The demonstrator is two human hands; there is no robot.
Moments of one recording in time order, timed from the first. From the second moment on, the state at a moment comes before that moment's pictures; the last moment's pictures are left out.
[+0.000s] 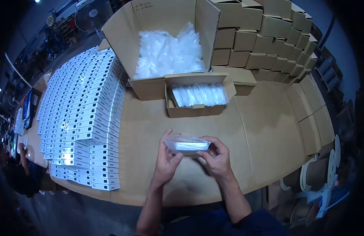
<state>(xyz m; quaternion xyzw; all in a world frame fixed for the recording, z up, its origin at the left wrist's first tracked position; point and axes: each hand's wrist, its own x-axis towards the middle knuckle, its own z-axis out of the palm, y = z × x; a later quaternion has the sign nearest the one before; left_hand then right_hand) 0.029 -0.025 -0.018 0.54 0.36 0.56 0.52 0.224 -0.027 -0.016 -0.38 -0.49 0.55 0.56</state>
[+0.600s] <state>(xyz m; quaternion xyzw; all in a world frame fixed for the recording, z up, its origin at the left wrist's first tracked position) 0.049 -0.037 -0.023 0.29 0.45 0.60 0.59 0.203 -0.033 0.000 -0.35 -0.39 0.54 0.66</state>
